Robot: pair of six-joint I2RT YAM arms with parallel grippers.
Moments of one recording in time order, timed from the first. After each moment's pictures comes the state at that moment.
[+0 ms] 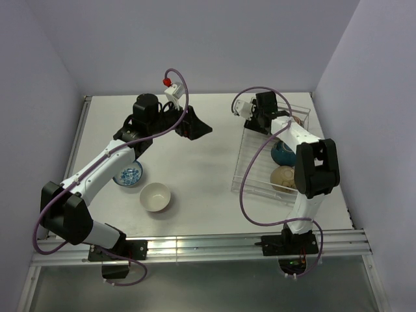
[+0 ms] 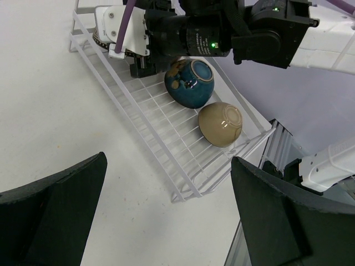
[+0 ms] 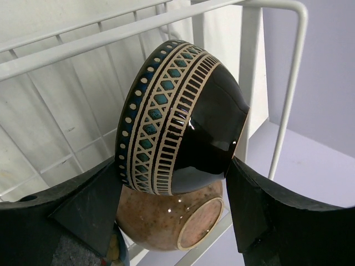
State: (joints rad) left arm -0.50 1.44 1.22 0.02 0.60 -0.39; right arm 0.19 1.83 1.35 -0.32 0.15 -1.10
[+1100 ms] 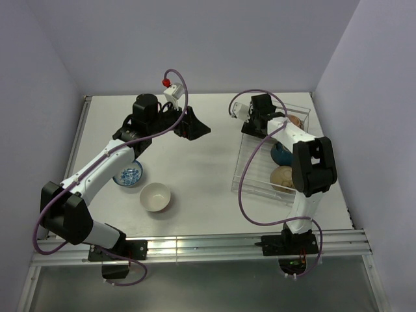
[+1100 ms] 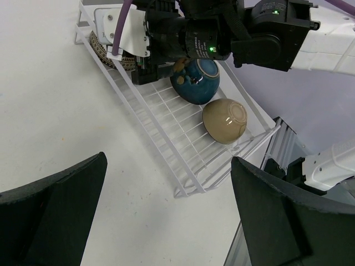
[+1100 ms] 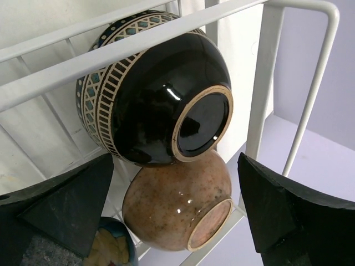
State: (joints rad) left arm -0.49 1.44 1.22 -0.01 0.59 -0.38; right arm 0.22 1.86 1.34 -0.31 0.22 -1.08
